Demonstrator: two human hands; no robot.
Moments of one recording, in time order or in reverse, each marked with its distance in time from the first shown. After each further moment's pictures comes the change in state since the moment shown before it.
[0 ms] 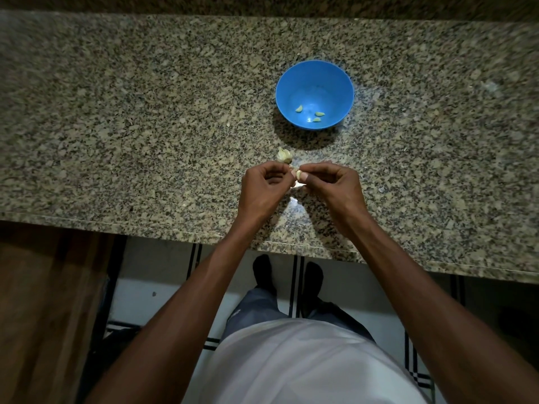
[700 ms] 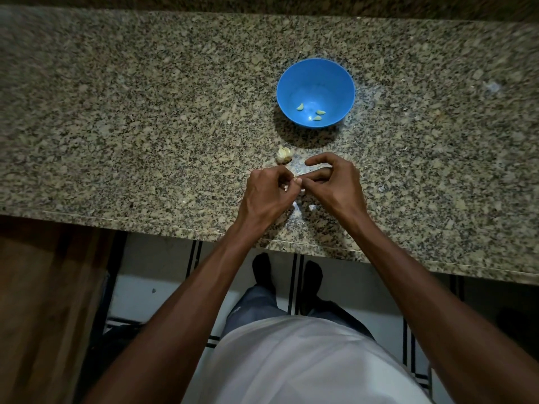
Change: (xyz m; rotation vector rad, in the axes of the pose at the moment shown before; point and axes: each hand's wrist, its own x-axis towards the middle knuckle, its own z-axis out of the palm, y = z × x) left_hand -0.005 0.003 0.003 0.520 0.005 0.294; right_hand 0.000 -0.011 0.000 -0.424 0.014 -0.100
